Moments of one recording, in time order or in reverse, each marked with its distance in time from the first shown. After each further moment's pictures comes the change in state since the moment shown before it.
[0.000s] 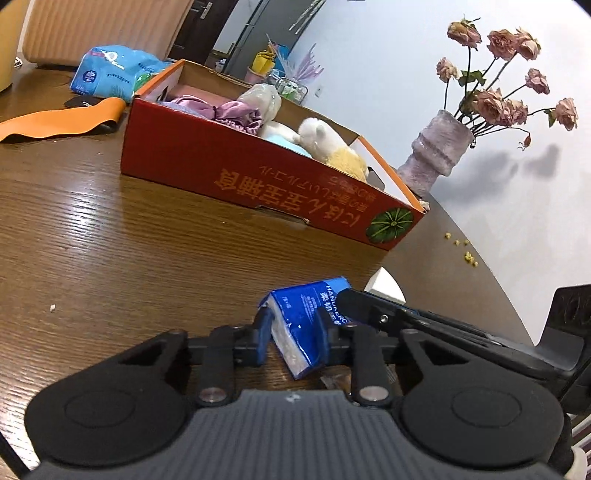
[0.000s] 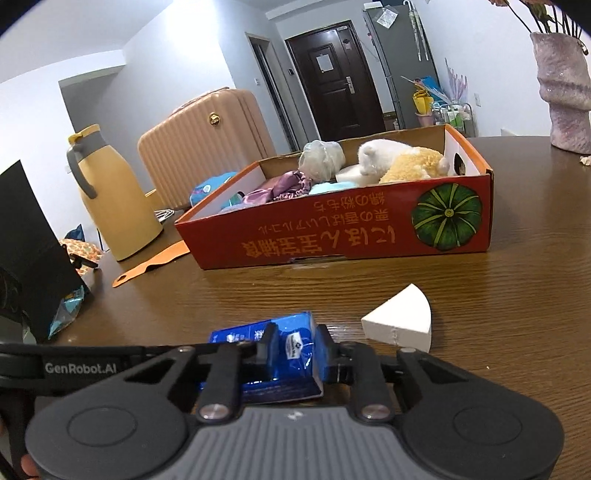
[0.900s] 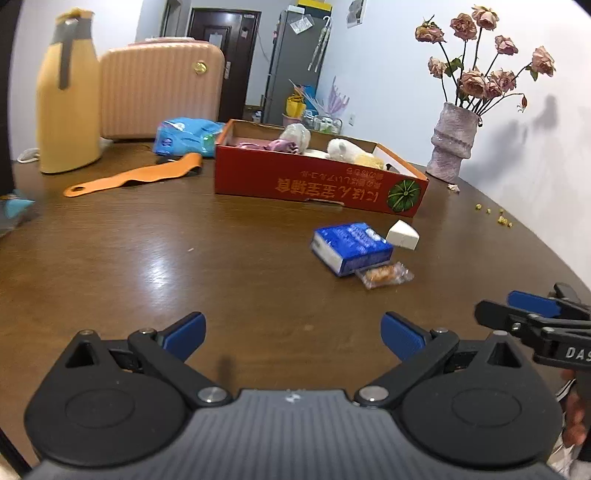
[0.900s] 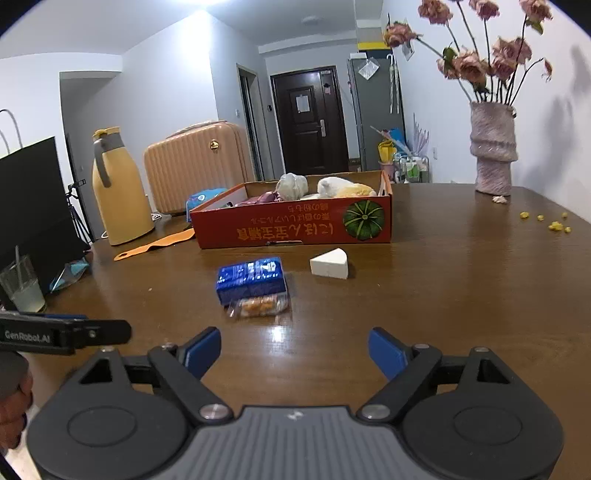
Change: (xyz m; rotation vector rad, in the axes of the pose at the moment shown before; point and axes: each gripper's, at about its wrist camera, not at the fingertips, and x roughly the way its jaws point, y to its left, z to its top) left arm -0.114 -0.031 -0.088 0.188 -0.139 0.254; right arm -0.144 0.028 -0.085 -0.101 -0.131 -0.169
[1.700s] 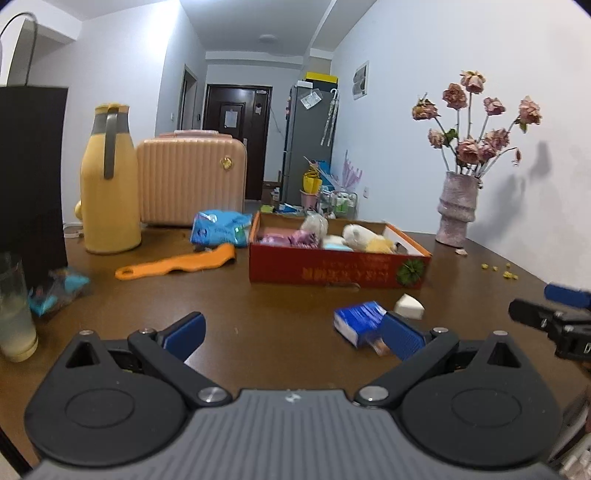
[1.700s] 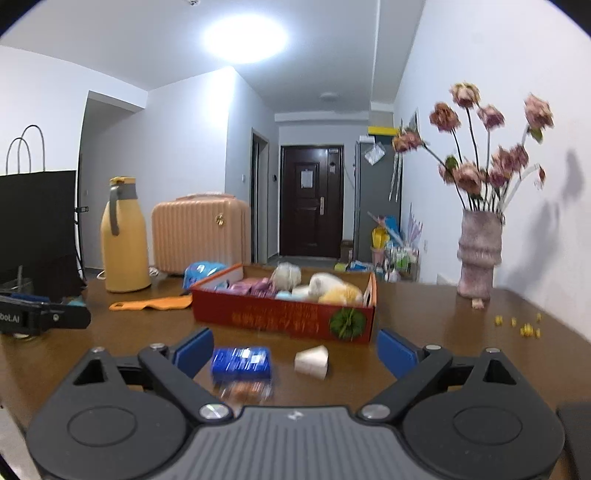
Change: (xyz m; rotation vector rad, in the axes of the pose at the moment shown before) left arm -0.088 -0.001 -0.004 0.047 -0.267 0.081; right arm -0.058 0.019 0.015 -0.149 -0.254 -0.060
